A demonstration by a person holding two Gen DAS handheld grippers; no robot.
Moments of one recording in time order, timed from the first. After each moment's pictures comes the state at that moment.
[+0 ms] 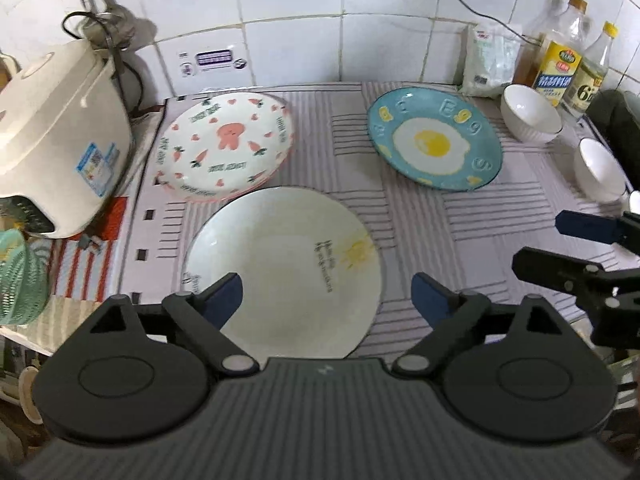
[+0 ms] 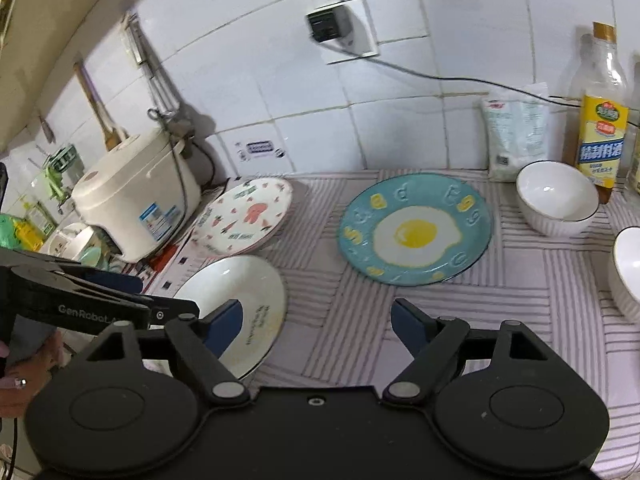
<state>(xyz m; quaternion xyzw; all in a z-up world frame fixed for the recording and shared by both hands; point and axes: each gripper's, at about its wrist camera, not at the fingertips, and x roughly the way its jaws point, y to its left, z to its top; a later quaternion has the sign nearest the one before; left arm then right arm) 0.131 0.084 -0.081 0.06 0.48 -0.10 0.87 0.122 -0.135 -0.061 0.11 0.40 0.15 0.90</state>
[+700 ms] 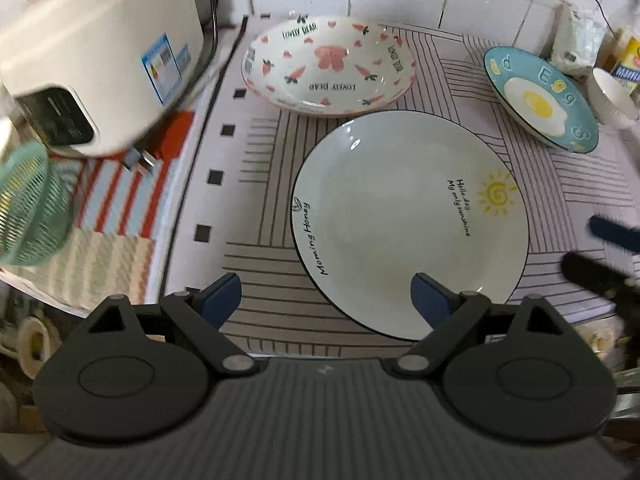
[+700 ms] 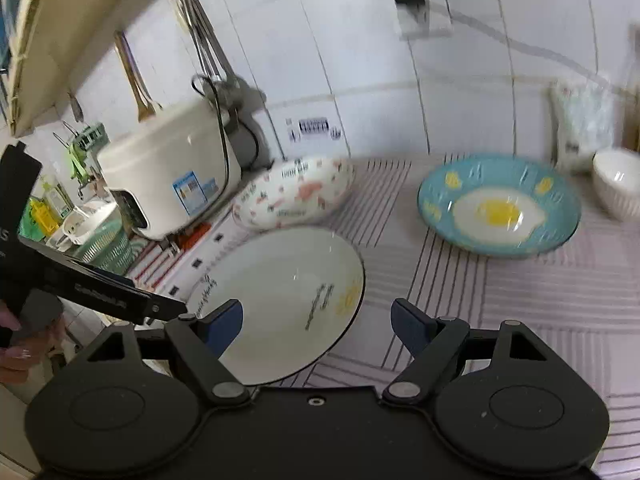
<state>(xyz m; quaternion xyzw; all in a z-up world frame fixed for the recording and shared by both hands) 0.147 0.192 -0.155 0.02 0.53 -0.06 0.85 0.122 -0.059 -0.130 0.11 0.37 0.19 0.90</state>
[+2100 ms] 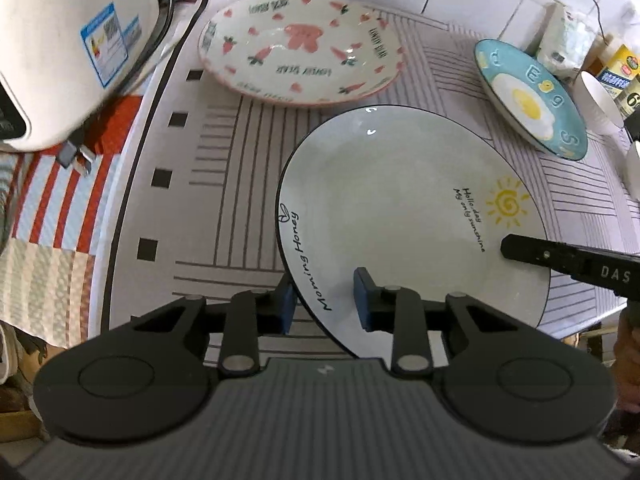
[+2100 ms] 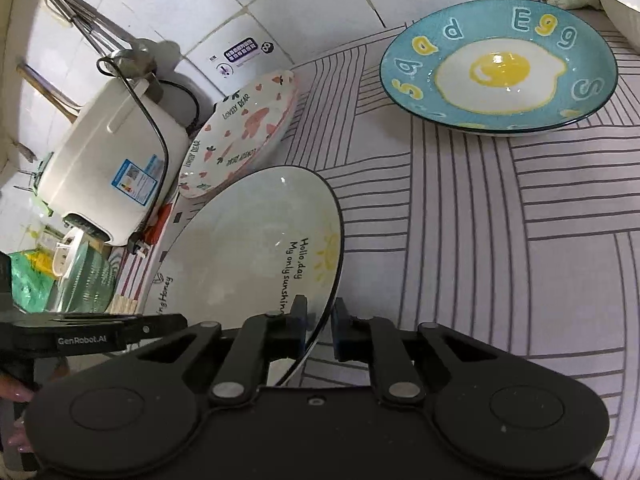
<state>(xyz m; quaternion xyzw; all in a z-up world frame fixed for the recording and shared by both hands) 0.185 0.190 -0.178 -0.02 0.55 -0.11 0.83 0.180 -0.072 -0.187 0.24 0.49 0.17 0.82</state>
